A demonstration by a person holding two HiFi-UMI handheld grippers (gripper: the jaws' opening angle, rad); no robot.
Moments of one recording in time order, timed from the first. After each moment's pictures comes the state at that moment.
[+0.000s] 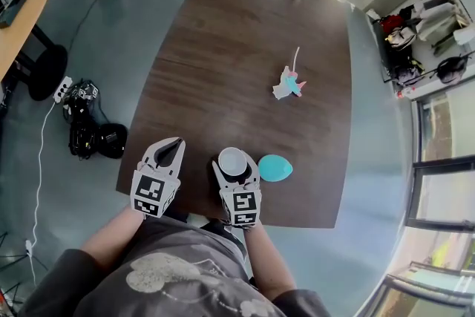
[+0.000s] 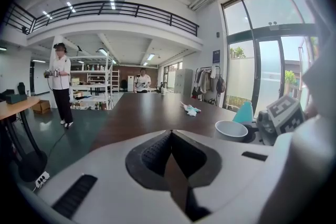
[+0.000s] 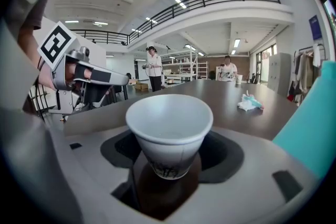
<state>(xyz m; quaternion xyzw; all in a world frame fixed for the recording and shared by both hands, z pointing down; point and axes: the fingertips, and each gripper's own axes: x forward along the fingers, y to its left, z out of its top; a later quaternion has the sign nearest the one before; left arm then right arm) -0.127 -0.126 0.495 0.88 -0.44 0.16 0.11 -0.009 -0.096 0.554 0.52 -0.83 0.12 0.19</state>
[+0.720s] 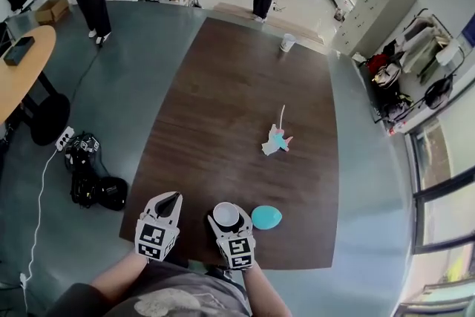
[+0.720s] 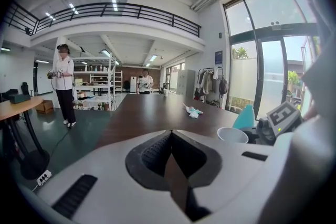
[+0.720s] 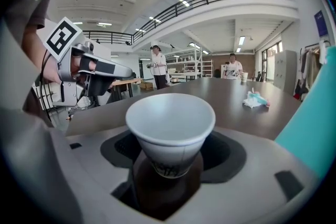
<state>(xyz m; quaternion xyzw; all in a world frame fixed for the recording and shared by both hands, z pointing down) -0.130 -0.127 0.488 0.87 -0.45 0.15 0.11 -0.012 -0.091 0.566 0.49 -0.84 0.12 0.19</state>
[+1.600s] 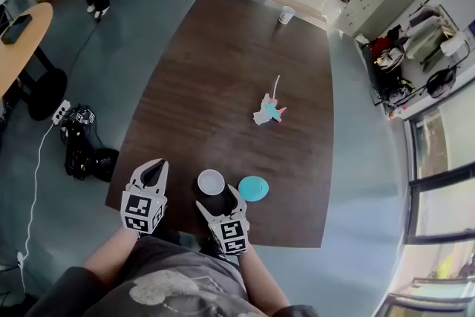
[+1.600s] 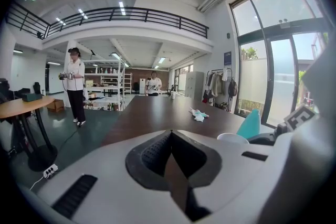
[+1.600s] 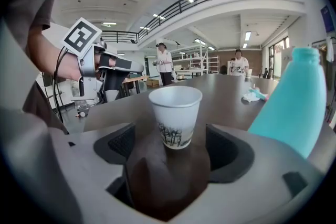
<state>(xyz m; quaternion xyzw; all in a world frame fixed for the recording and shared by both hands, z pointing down) -0.125 -0.121 0.480 0.85 -0.50 0.14 0.11 0.003 -0.049 0.562 0.46 -0.86 0.13 0.20</state>
